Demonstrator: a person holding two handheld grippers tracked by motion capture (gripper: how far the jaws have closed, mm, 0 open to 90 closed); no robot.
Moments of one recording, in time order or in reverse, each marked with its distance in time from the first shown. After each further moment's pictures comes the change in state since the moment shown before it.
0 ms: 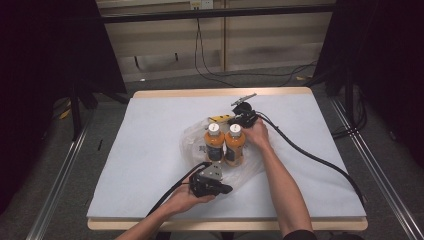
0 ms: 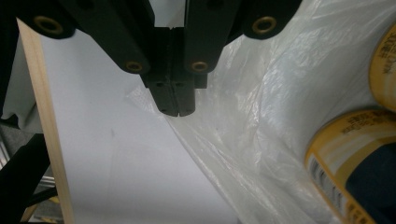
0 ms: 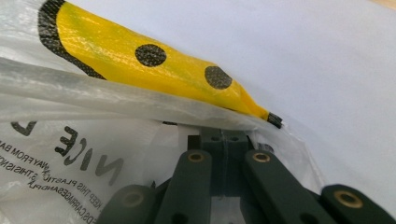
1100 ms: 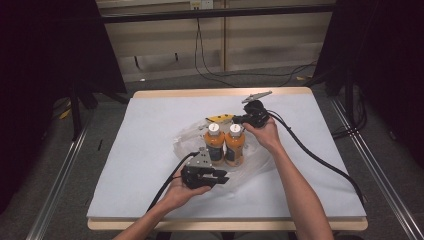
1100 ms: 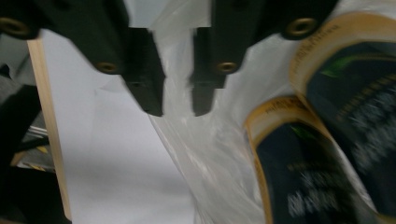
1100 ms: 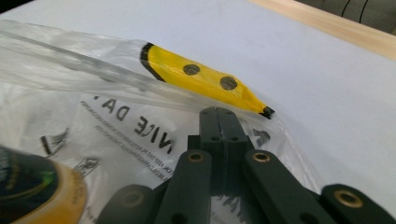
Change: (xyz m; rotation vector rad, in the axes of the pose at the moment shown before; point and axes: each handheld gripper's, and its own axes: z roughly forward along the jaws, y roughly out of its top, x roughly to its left) left arm 0.013 0.000 -0.031 -0.196 0.088 -0.116; right arm 0.008 -0.004 -0.062 -0.136 0.085 -0.019
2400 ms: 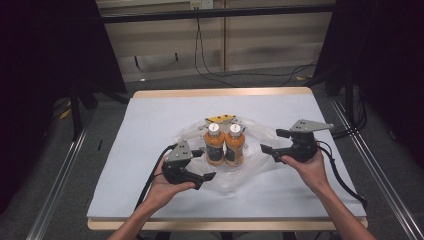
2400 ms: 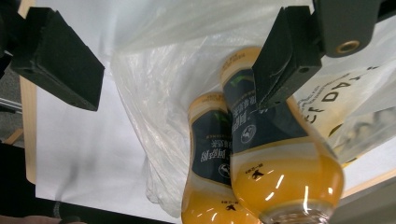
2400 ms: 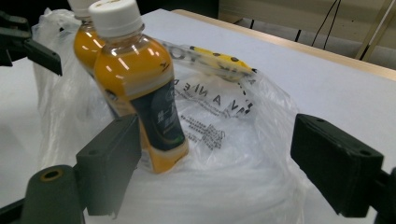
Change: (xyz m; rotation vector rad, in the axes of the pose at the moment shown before) left arm -0.005 0.010 -0.059 -0.068 0.189 -0.031; right arm 0.050 -0.079 -0.149 -0.205 -0.059 0.014
